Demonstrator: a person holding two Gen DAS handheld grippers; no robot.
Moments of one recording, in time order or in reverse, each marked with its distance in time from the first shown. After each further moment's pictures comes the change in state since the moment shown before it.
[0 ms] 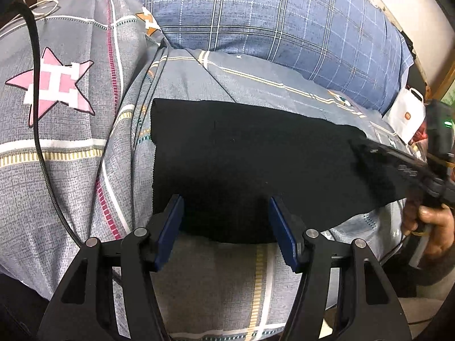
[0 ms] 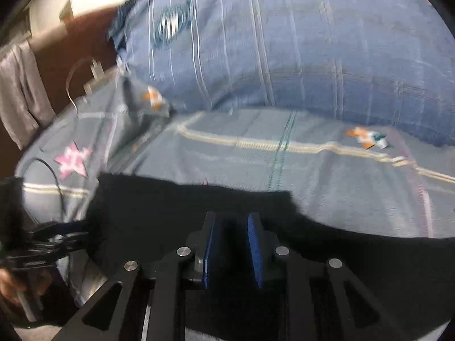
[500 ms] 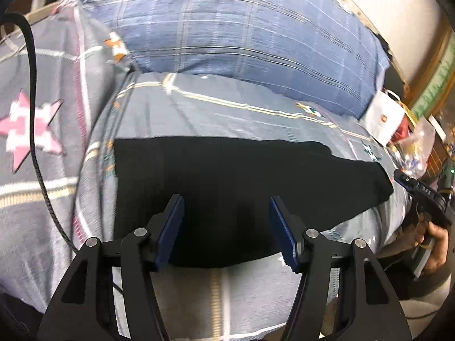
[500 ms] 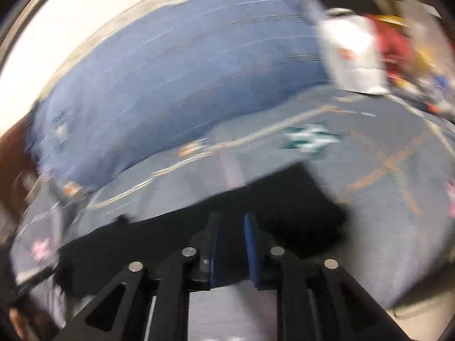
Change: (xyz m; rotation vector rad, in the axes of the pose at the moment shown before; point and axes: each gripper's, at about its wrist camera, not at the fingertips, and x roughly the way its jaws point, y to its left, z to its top) left arm -0.016 -0.025 0.019 0.029 -0.049 -0.100; right arm -0.158 -0.143 -0.073 0.425 -0.234 -0.193
